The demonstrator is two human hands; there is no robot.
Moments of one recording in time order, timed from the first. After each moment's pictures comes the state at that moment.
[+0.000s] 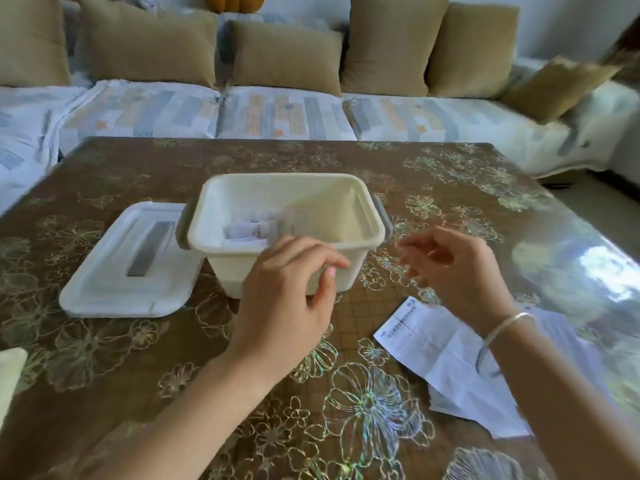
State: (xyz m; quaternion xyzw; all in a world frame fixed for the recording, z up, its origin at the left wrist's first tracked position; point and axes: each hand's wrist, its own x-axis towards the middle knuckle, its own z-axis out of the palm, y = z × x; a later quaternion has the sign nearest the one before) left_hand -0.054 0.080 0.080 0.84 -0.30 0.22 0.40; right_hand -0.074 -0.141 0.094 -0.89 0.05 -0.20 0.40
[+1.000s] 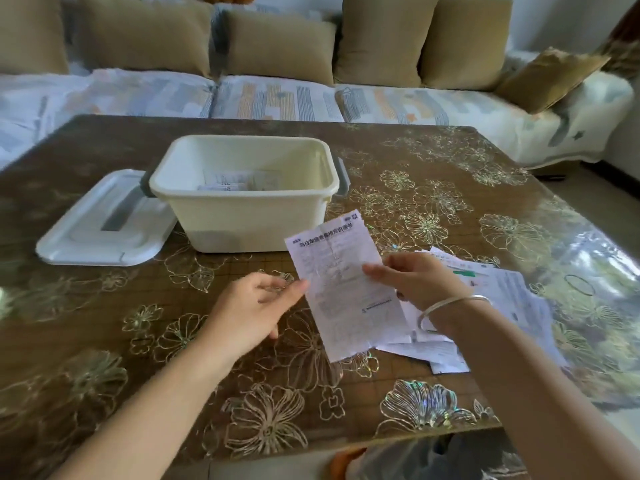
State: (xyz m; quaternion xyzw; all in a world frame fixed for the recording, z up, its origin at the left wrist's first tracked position) left_hand -0.109 0.069 0.031 0.82 0.01 -0.16 0.55; right_hand -0.124 -0.160 0.054 -0.85 0.10 0.04 0.51
